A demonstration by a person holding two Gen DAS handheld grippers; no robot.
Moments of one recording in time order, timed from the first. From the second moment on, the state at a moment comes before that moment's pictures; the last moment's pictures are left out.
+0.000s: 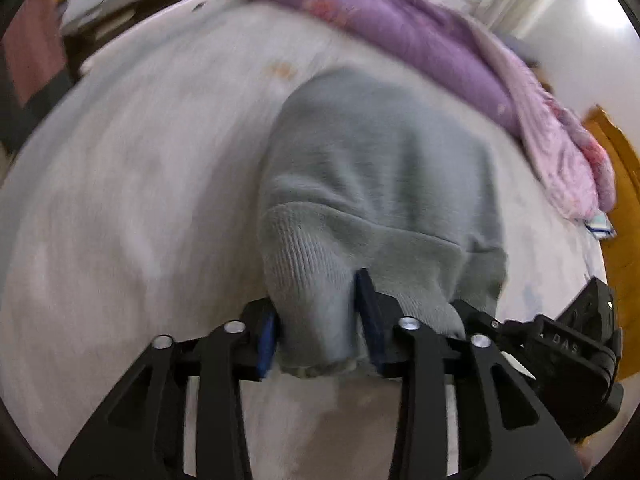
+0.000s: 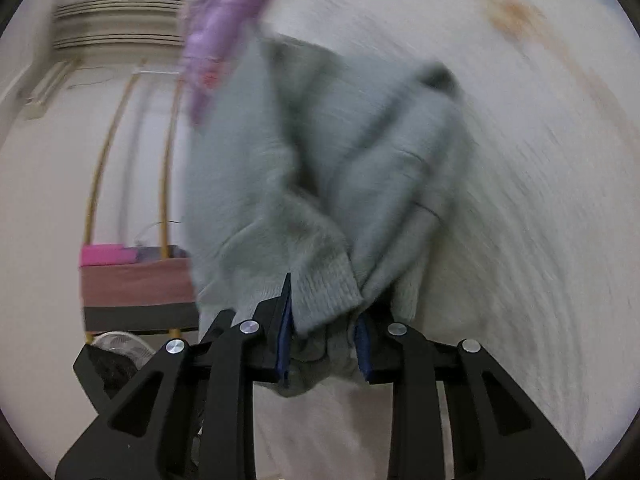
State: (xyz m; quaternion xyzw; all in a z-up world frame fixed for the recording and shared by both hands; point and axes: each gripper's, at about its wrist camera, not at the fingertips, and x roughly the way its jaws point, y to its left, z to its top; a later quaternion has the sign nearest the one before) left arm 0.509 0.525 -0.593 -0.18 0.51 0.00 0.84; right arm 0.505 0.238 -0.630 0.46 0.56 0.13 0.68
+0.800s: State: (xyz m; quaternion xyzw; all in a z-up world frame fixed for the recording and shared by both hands) left arm 0.515 0.450 -0.587 -0.14 0.53 0.00 0.84; right arm 0.627 0.263 -0.609 0.17 0.61 0.15 0.76
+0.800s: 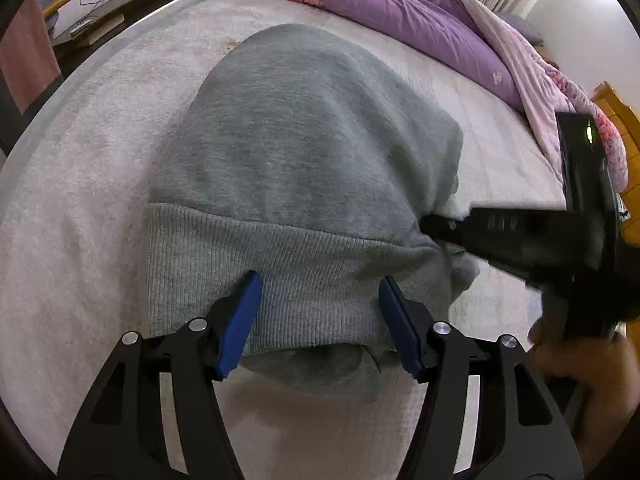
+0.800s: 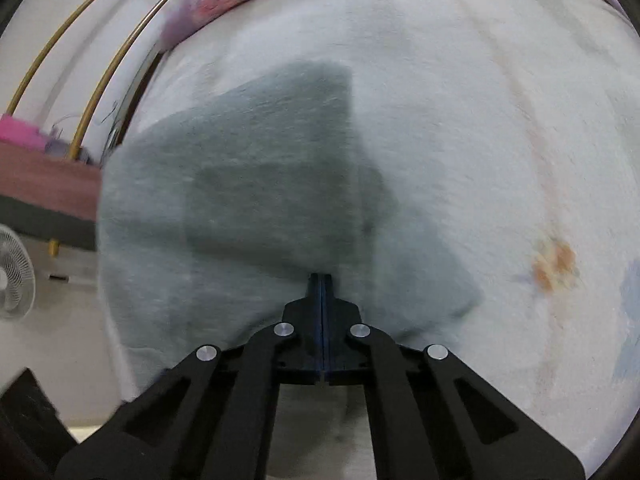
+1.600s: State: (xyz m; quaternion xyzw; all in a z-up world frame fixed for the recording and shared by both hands) left arm 0.456 0.328 -0.393 -0.07 0.46 0.10 0.88; right arm 0.486 0.144 -0.385 0.05 0.48 0.21 0.85
